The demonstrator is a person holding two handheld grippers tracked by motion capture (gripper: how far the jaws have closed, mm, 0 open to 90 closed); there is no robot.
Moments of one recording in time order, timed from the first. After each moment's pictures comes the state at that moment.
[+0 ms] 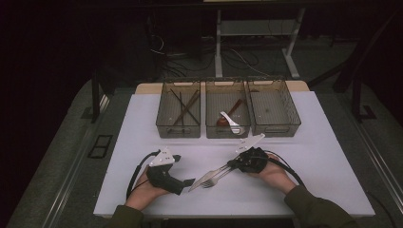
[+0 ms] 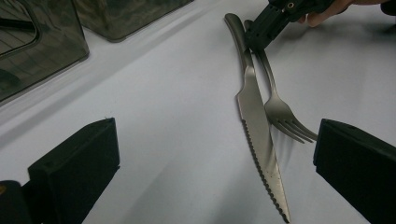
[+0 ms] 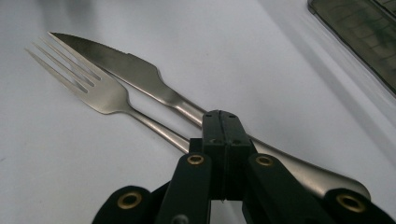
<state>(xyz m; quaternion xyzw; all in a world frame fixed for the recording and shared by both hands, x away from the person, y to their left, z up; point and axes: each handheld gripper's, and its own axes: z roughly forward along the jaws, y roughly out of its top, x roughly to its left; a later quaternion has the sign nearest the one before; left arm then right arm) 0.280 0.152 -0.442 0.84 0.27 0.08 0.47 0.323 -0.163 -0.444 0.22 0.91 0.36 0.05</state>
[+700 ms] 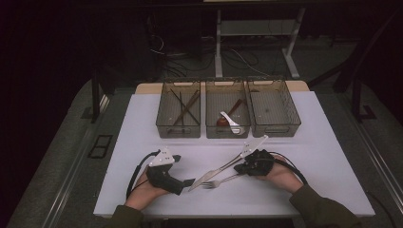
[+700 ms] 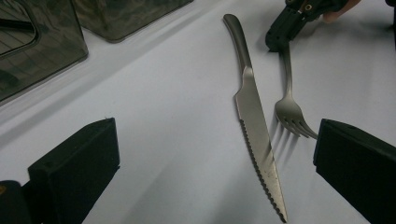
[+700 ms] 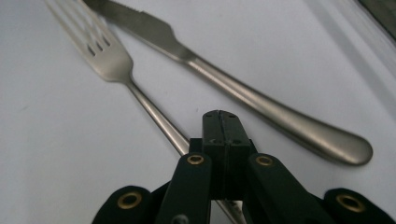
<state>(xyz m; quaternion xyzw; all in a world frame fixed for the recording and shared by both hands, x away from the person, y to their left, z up) 0.280 0.152 -0.441 0.84 0.26 0.07 0.47 0.315 -0.179 -0.441 0.19 0.93 0.32 0.03</state>
